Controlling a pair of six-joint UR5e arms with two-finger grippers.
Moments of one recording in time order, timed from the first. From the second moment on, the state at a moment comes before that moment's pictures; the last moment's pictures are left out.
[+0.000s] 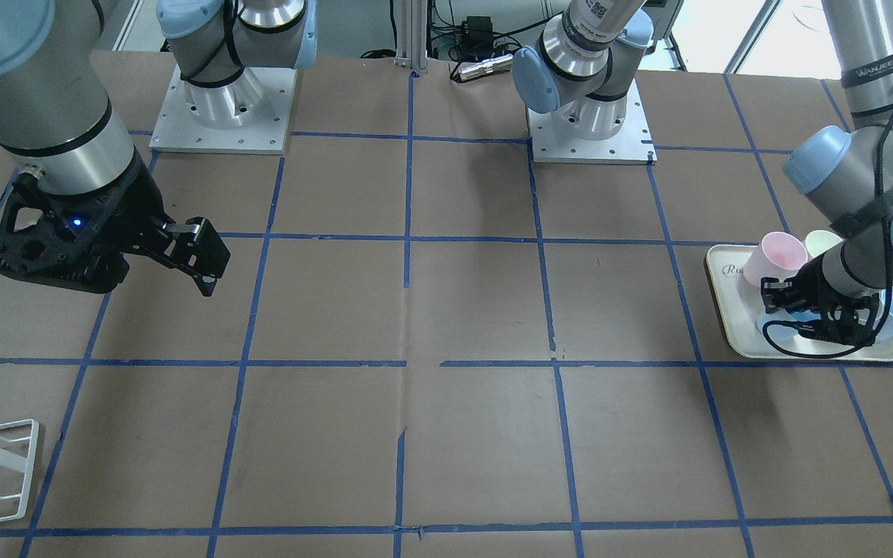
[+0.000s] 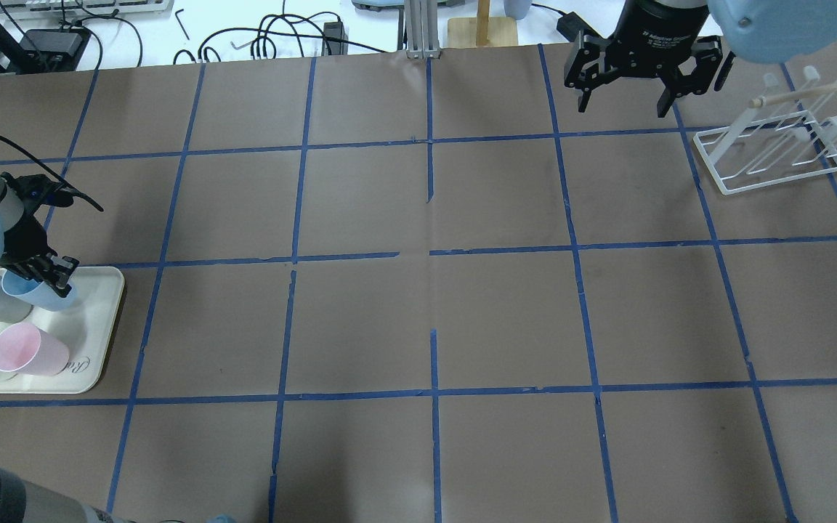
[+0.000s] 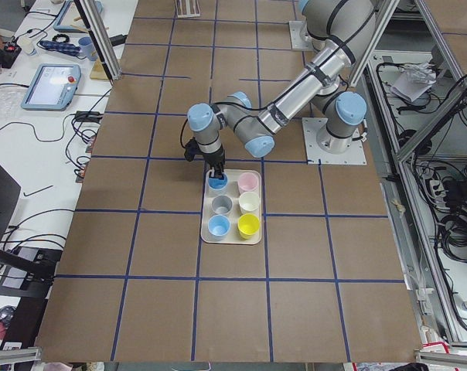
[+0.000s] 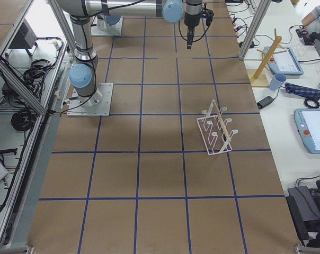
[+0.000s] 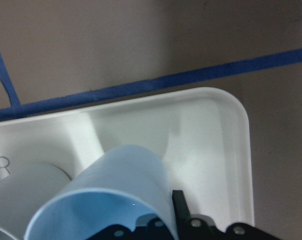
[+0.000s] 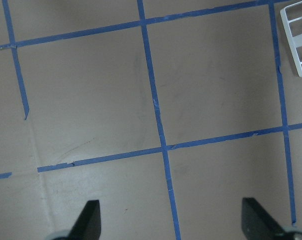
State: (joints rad) left arm -0.99 -1.90 -1.87 -1.05 1.77 0.77; right arm 1.58 -1.38 1.41 -1.66 -1.58 0.16
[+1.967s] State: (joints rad) left arm -1.57 -1.49 -1.65 -1.67 1.56 0.13; right arm 1.57 -1.38 1.41 -1.66 -1.58 0.16
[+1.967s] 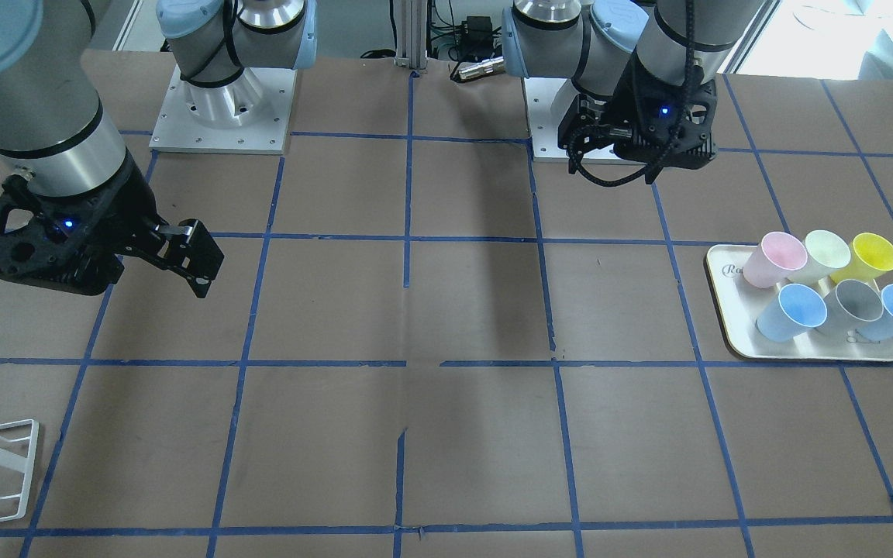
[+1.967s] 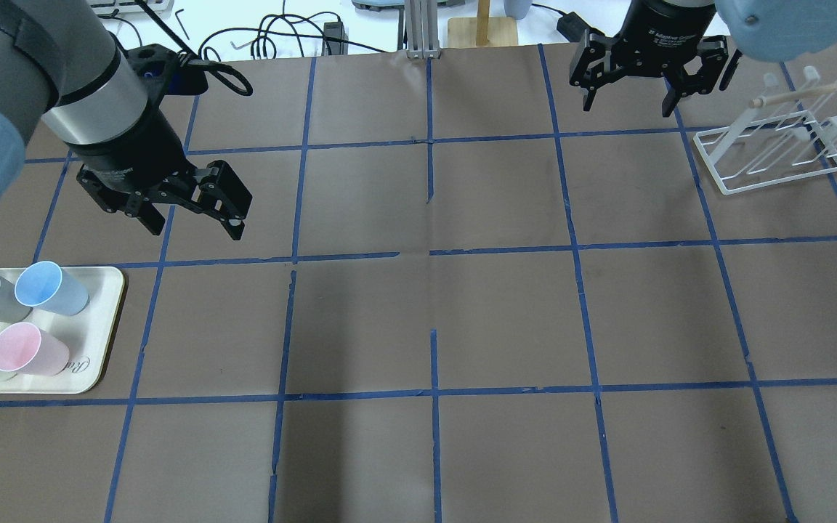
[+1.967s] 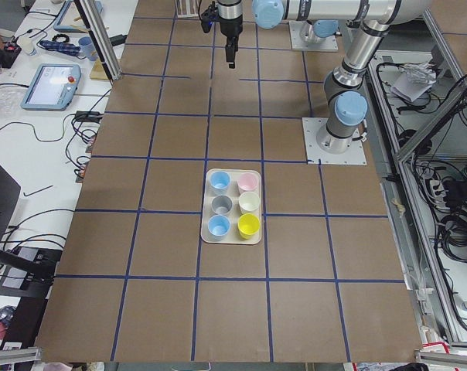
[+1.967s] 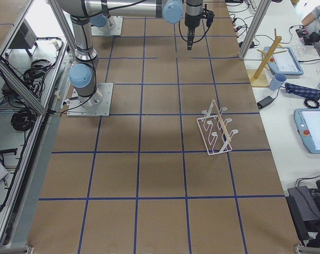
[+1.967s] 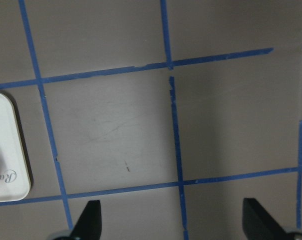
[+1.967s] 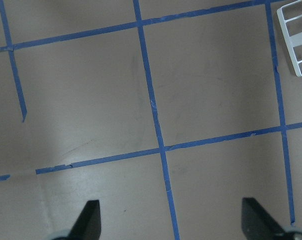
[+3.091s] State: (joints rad) left arm -1.56 -1.47 -1.66 -1.69 1.58 0.14; right arm 1.57 -1.38 1.41 -1.66 -1.58 0.16
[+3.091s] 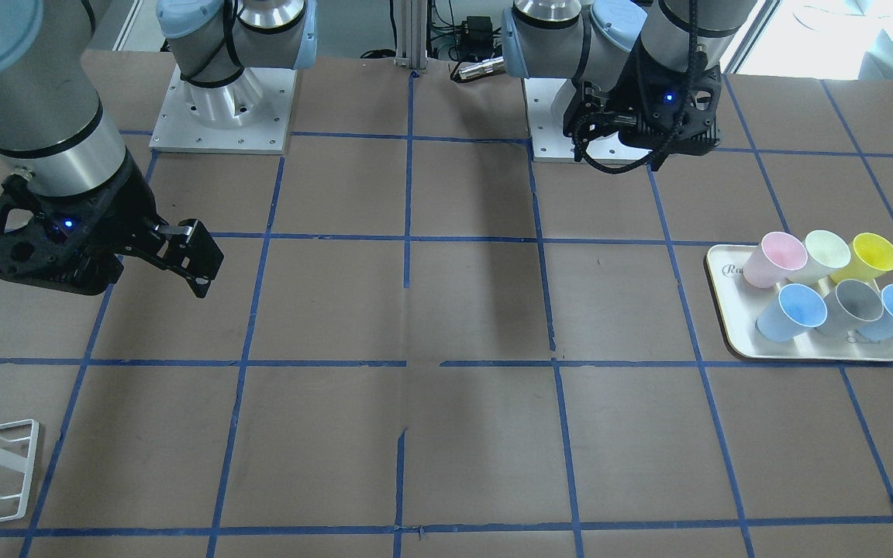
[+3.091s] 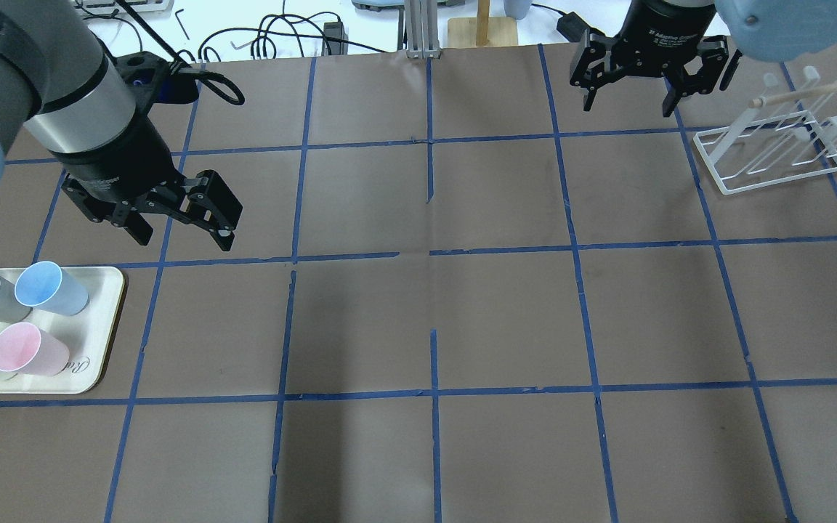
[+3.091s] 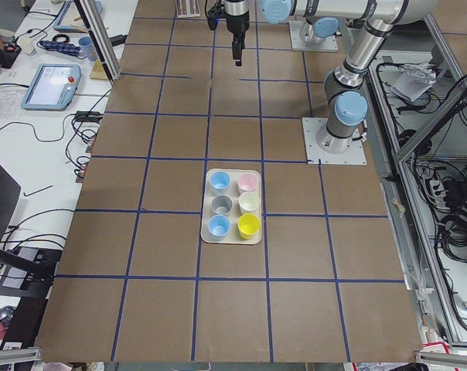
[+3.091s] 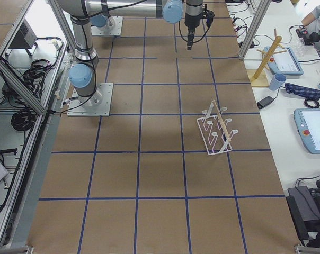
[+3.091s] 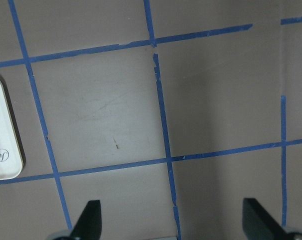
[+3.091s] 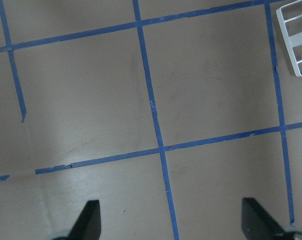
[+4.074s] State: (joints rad) left arm -1.55 -1.47 -1.64 -1.69 1.57 0.13; right arm 1.57 -1.38 1.41 -1.65 -1.58 0.15
